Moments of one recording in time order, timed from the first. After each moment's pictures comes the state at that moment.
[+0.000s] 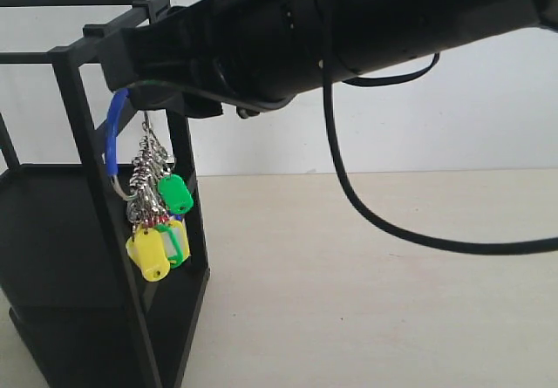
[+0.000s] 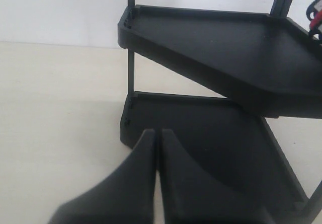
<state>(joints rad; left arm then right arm) 0.00 0.00 0.00 -0.15 0.29 0.07 0.70 1.41 -1.31 0.58 0.45 -0.42</state>
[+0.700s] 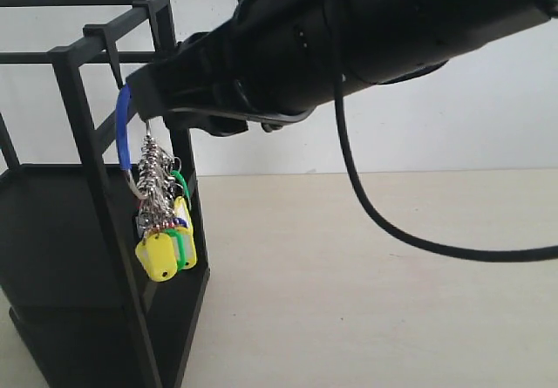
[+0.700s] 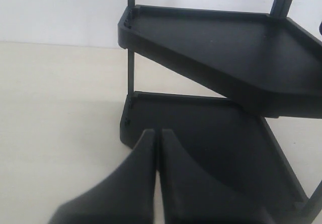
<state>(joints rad) 0.00 0.00 0.00 -0.15 0.29 0.07 0.70 1.41 -1.31 0.35 0.49 -0.25</state>
